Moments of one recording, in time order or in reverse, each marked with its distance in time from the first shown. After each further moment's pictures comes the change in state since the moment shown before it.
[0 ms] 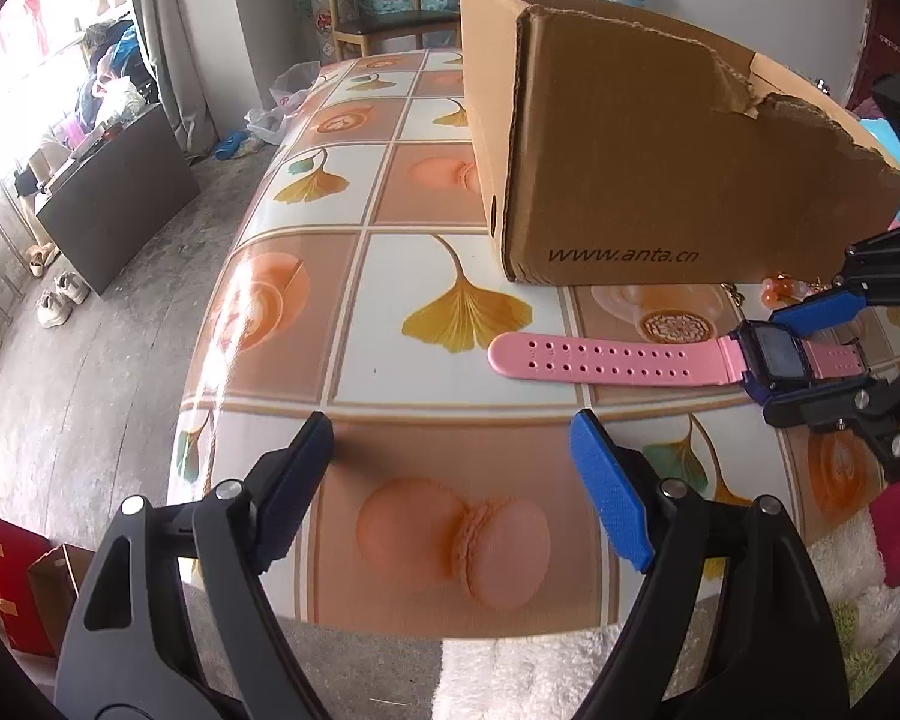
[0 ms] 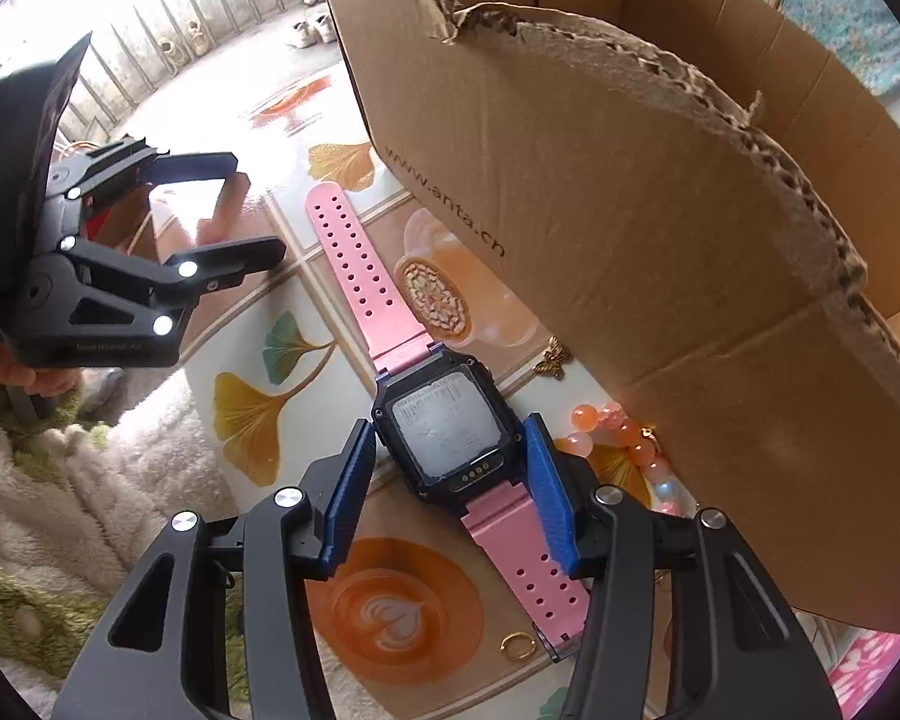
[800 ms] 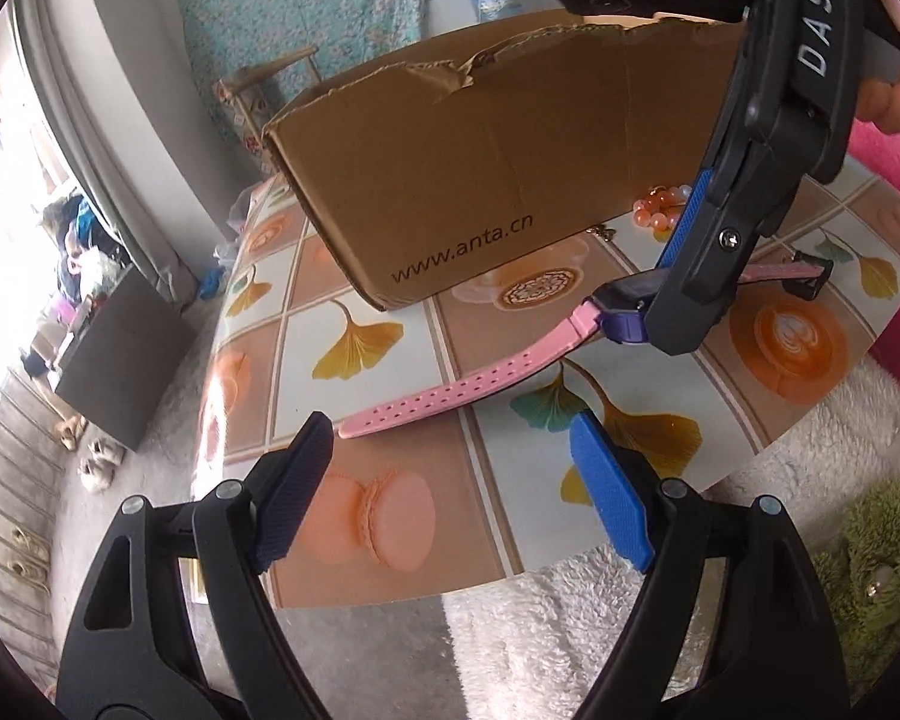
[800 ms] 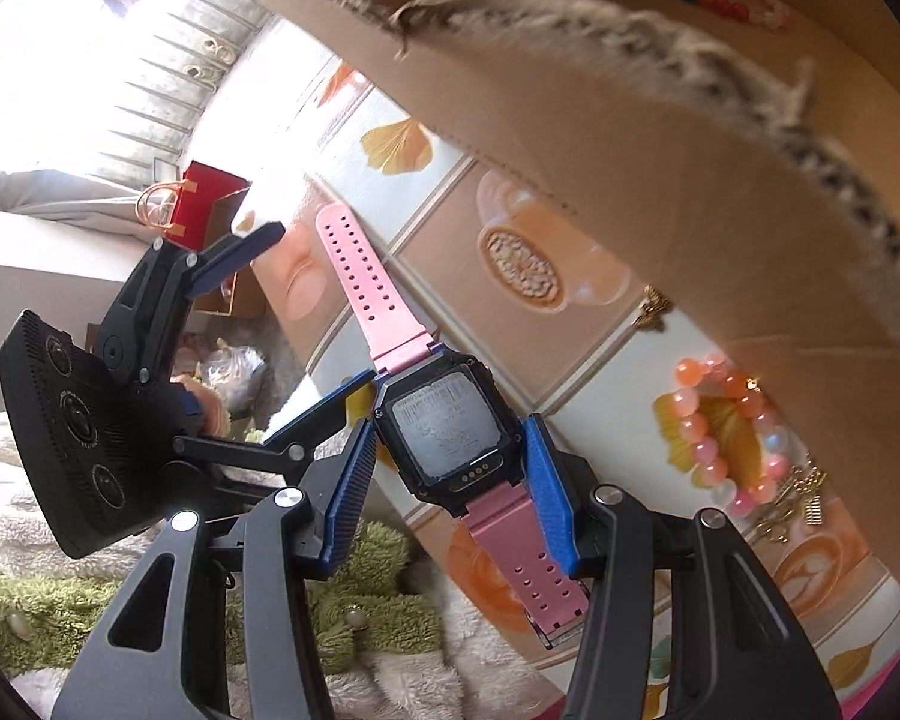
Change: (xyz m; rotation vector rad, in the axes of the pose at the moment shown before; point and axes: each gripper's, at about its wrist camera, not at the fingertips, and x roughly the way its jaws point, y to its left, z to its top) left arm -0.027 -0.074 -0.042 0.379 -0.171 0.077; right arm 0.021 -0.028 0.040 0.196 0.214 0.359
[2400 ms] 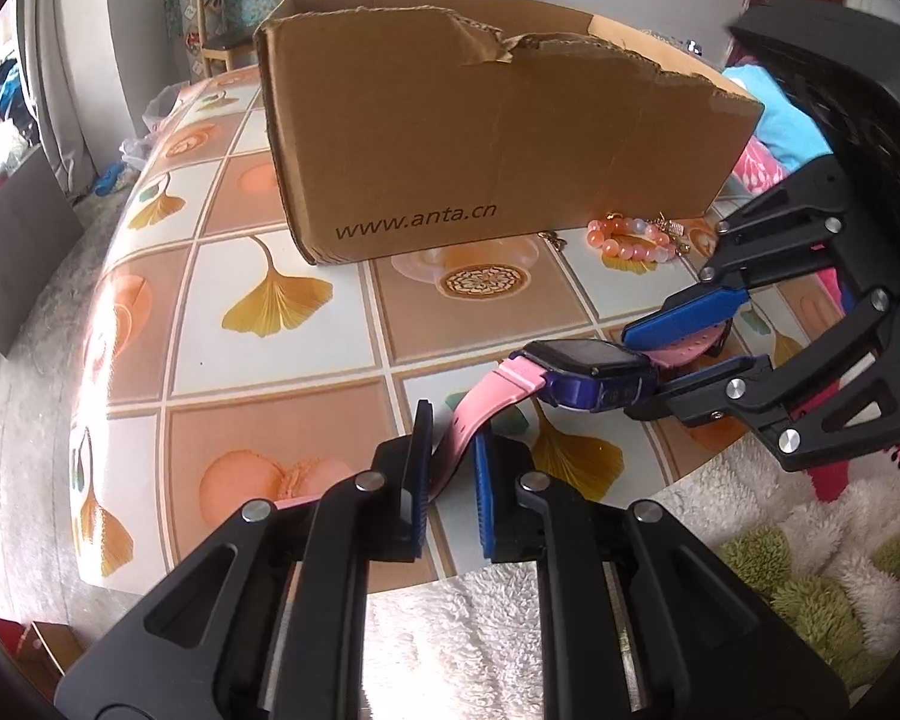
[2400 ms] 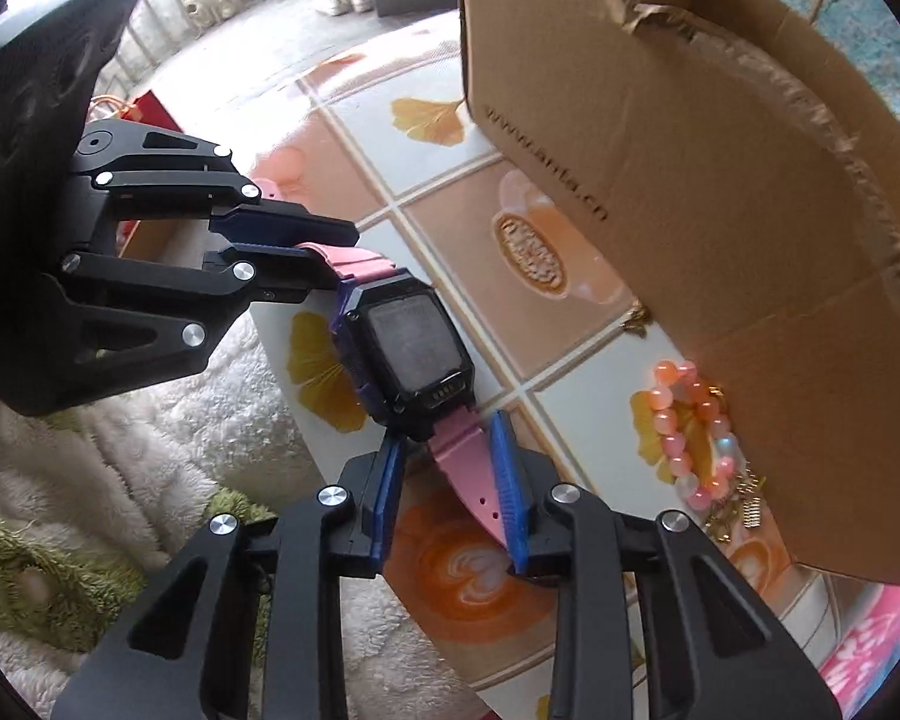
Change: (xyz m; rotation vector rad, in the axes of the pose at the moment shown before) left arm 0.029 0.040 0.013 -0.246 0.119 -0.363; right arm 0.016 0.060 -0.077 -0.282 -0.191 -0.440
